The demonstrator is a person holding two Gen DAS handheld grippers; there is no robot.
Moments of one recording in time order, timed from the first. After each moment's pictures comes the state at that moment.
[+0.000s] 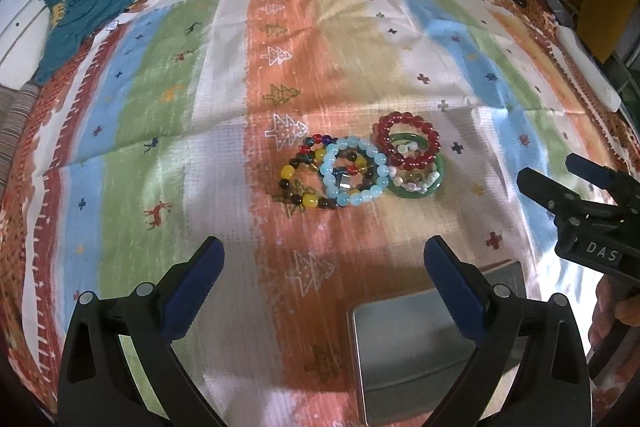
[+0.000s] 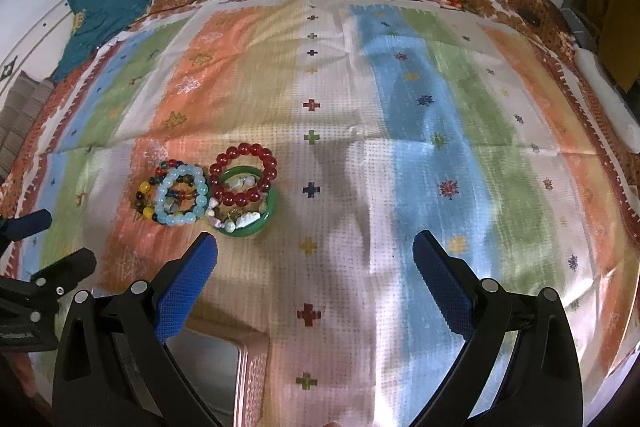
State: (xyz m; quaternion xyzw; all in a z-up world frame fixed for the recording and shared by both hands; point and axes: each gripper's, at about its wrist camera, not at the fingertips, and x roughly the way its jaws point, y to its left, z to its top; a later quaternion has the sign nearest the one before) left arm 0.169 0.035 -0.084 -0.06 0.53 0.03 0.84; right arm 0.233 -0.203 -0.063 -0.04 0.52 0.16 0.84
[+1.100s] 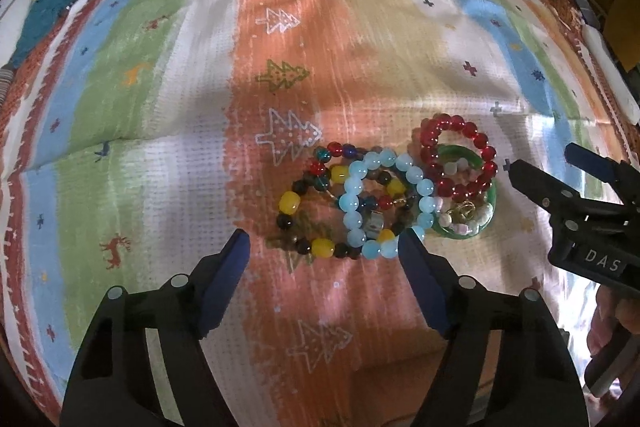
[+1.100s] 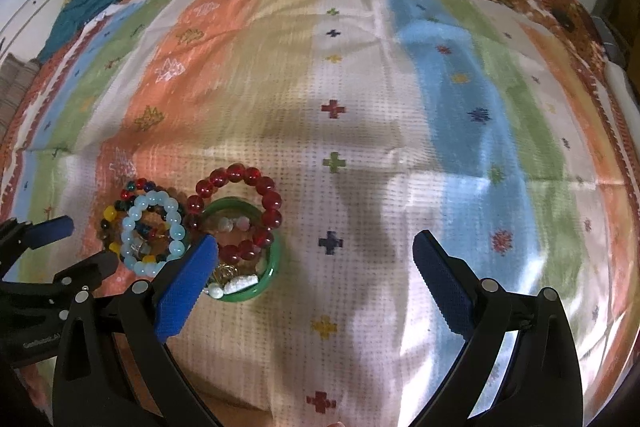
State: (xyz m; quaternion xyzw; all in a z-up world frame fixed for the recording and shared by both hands) left arm 0.230 0.054 -0.141 -0.09 0.58 0.03 0.81; right arm 0.291 -0.158 -0.111 -0.07 0.55 0.17 0.81
